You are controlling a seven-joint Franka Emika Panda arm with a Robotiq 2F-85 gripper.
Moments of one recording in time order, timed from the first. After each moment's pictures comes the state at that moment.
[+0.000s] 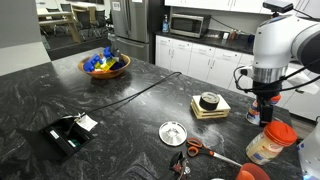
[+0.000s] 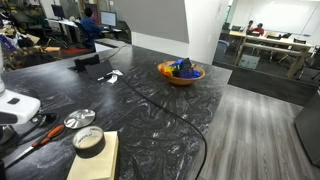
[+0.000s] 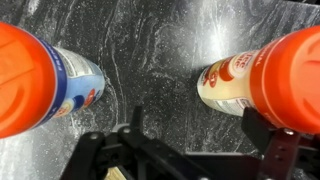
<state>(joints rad) 0.14 -0.71 0.06 -2.72 0.11 1.73 0.01</state>
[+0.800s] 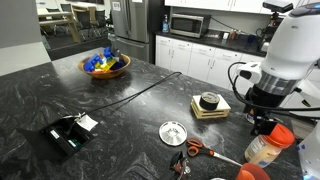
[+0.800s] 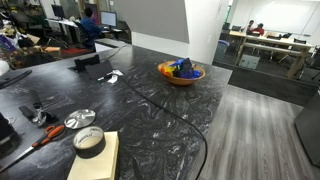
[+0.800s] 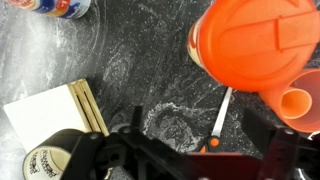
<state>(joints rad) 0.25 -0.67 0.26 -2.65 0.07 1.90 0.03</state>
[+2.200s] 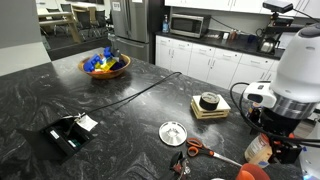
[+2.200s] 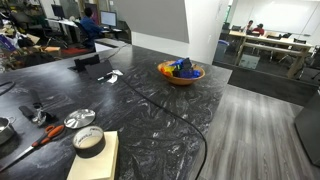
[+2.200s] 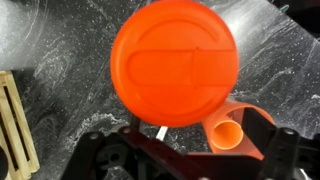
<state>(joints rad) 0.42 -0.66 0.25 -2.70 0.19 1.94 -0.07</state>
